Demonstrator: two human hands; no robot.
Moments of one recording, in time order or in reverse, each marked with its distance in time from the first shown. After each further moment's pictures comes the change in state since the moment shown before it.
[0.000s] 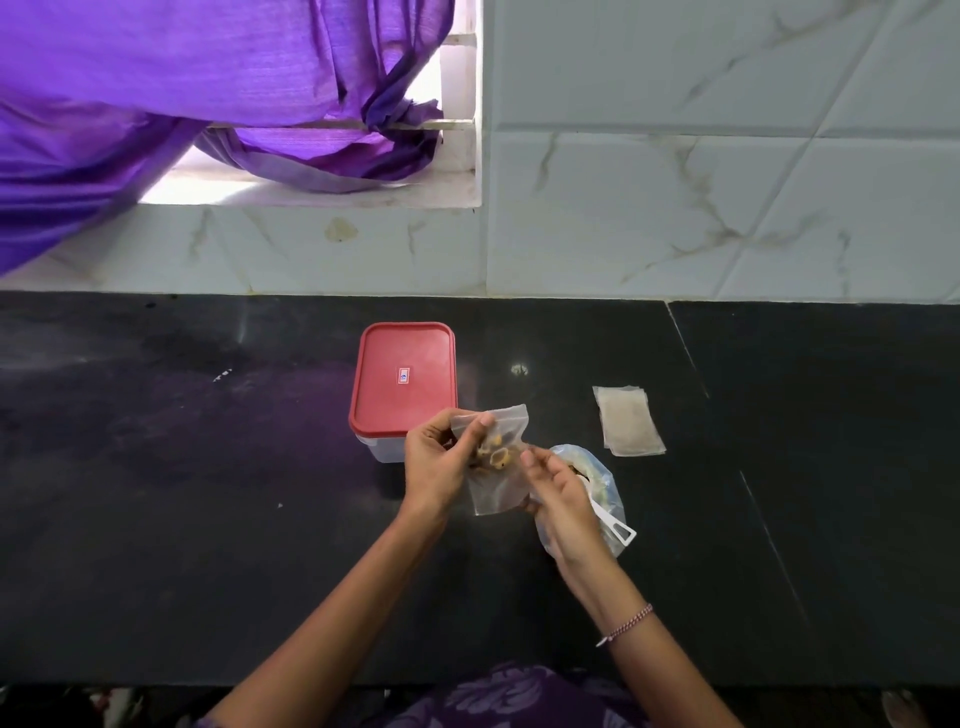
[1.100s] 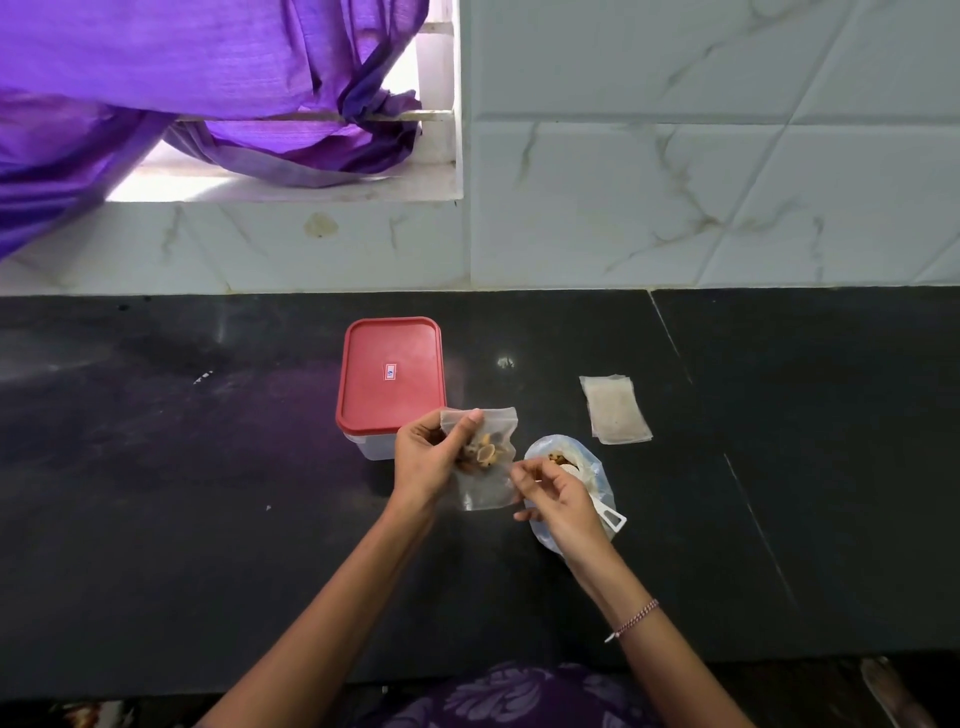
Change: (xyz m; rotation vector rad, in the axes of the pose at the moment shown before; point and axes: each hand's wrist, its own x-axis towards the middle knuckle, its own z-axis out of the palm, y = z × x) left_hand 0.001 -0.003 -0.003 -0.044 -0.015 -0.132; right_hand -0.003 0.007 -0.018 -0.254 0.028 -0.007
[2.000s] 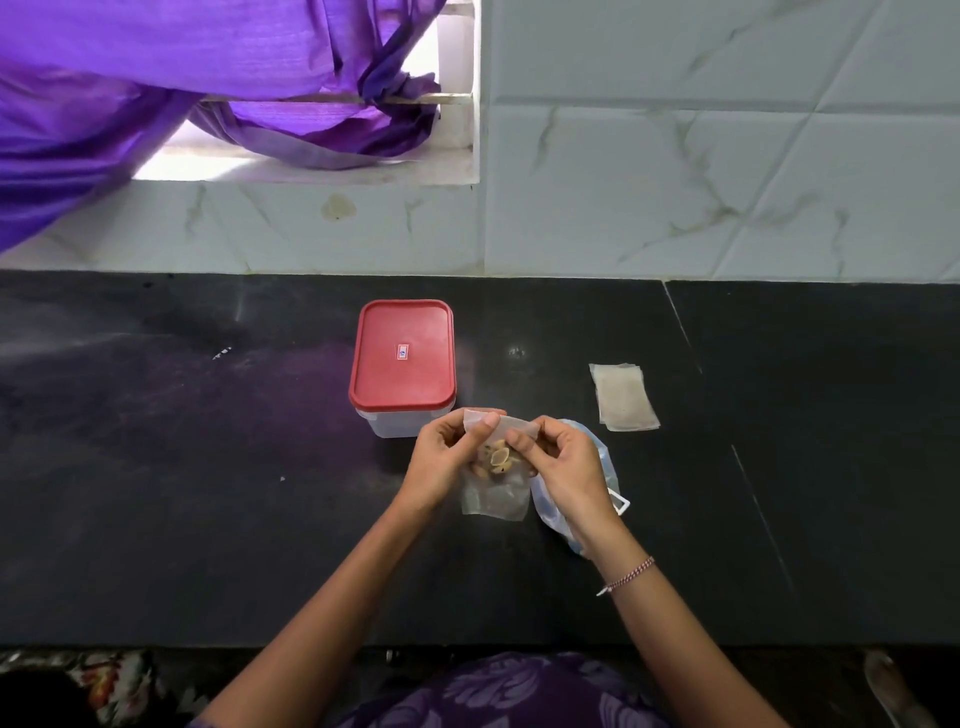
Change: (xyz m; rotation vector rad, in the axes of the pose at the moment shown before) left_hand -0.025 0.000 -0.010 0.098 -0.215 -0.045; right_hand 0.002 -0.027 0.007 -0.190 0.038 -0.150
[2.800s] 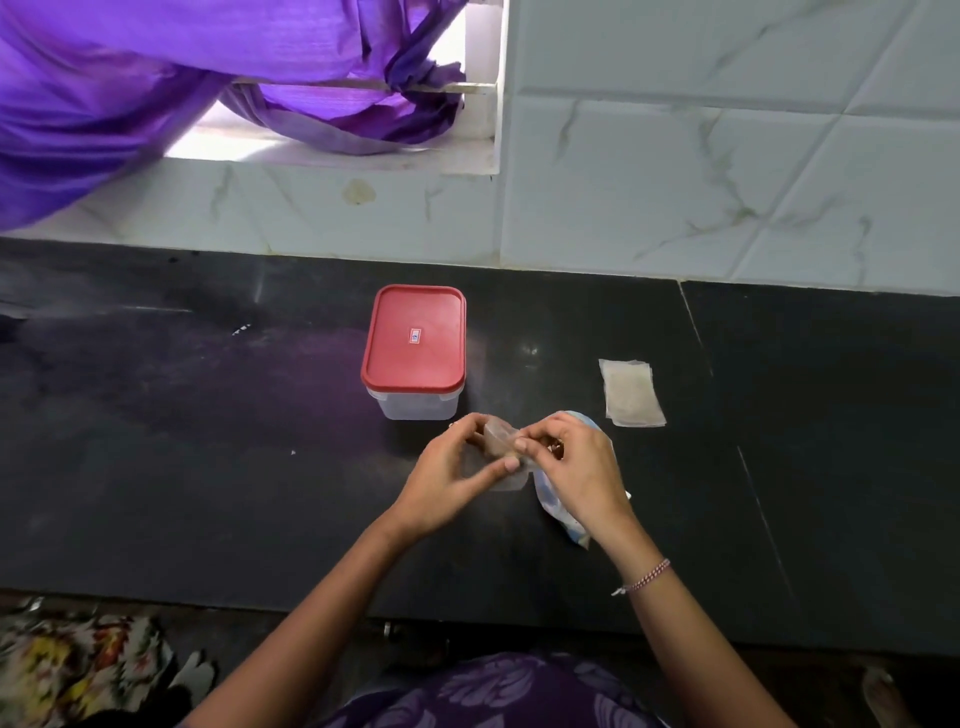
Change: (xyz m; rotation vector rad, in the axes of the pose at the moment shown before) left_hand -0.028 -0.009 -0.005 0.458 -0.121 0.253; right_hand -0.012 -0.012 -0.014 -0.587 -0.020 -0.252
